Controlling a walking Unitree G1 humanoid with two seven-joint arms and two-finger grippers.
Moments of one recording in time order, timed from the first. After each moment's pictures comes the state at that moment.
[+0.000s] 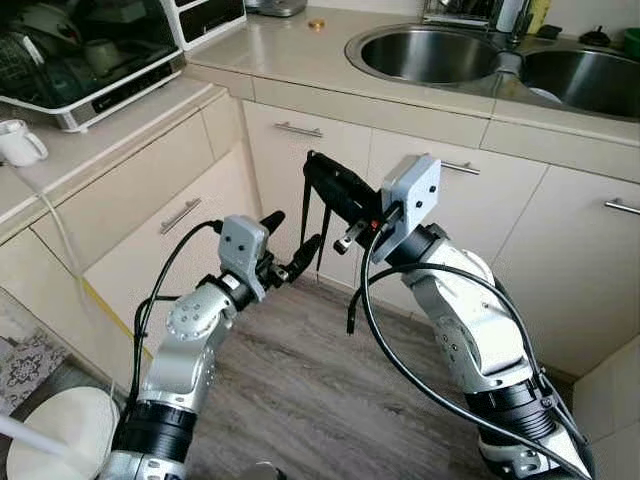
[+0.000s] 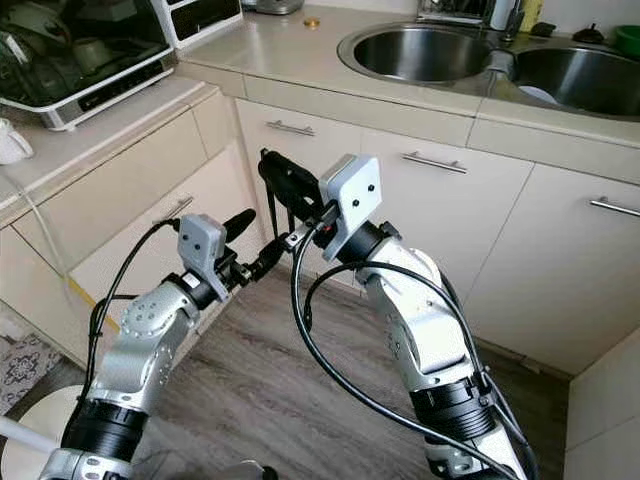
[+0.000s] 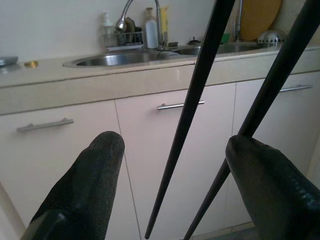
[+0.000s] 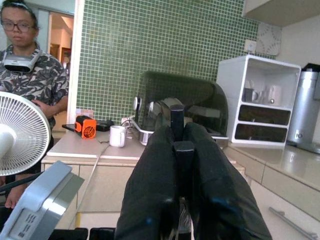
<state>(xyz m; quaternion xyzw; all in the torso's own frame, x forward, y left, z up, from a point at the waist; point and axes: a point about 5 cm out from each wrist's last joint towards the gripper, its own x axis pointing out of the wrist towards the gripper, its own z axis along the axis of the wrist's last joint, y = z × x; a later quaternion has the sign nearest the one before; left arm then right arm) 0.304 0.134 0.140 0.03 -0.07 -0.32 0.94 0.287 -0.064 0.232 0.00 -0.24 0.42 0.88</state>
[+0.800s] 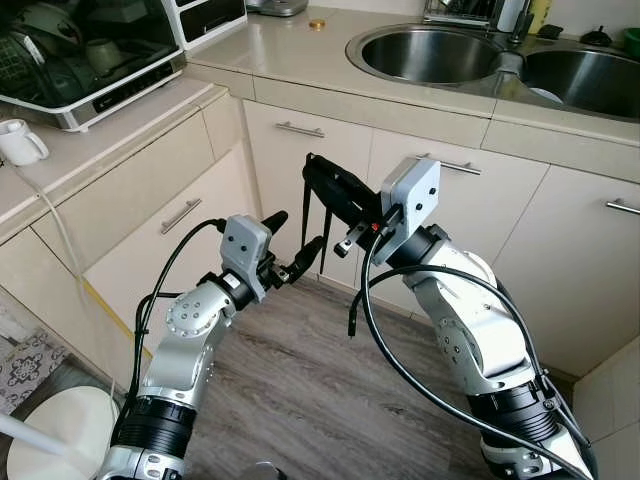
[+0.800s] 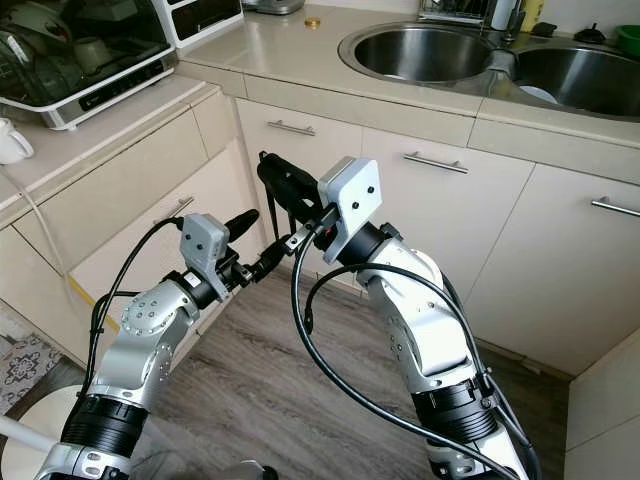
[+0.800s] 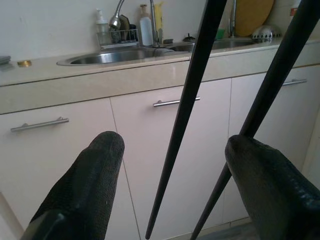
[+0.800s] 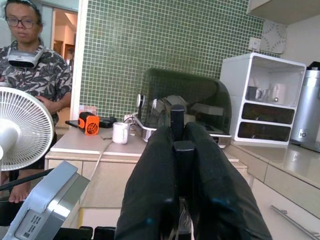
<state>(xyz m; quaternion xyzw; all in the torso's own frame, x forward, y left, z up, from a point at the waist) 0.303 0.133 0.134 0.03 -0.06 -0.33 0.94 0.286 -0.064 0.229 0.00 -0.23 0.42 0.88</state>
